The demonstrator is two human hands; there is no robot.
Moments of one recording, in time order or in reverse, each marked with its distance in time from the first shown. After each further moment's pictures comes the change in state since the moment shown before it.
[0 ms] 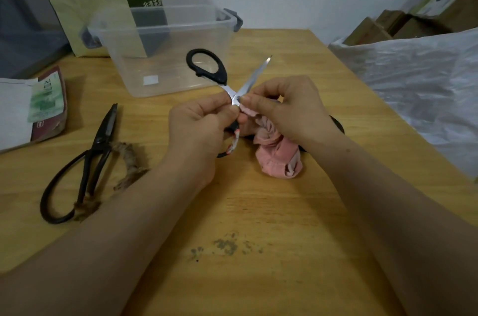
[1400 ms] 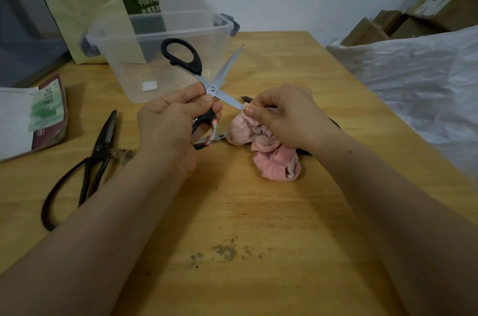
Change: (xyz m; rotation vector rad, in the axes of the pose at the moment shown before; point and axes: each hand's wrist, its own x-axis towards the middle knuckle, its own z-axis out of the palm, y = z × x) left_hand 0.013 0.012 -0.014 -0.161 0.114 -0.047; right_hand -0.002 -0.005 -0.011 -0.364 -0.126 -0.030
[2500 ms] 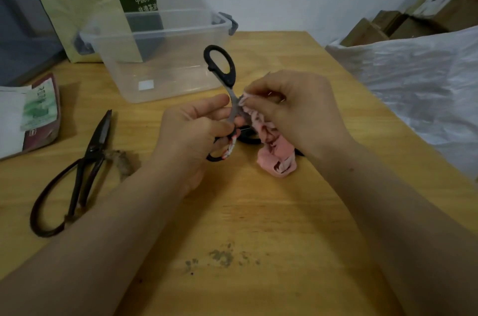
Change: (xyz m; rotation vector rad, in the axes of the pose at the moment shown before) left_hand -0.007 -0.011 0.006 0.133 -0.222 -0.050; right_hand -0.011 -0.014 -0.005 0.124 0.270 -0.042
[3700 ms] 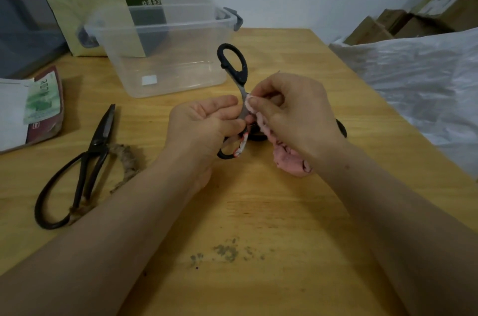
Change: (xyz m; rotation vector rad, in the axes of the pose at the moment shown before) left_hand -0.004 -0.004 0.003 -0.017 0.029 -0.050; right_hand -0.001 -0.001 0.010 -0.014 -0.047 0.104
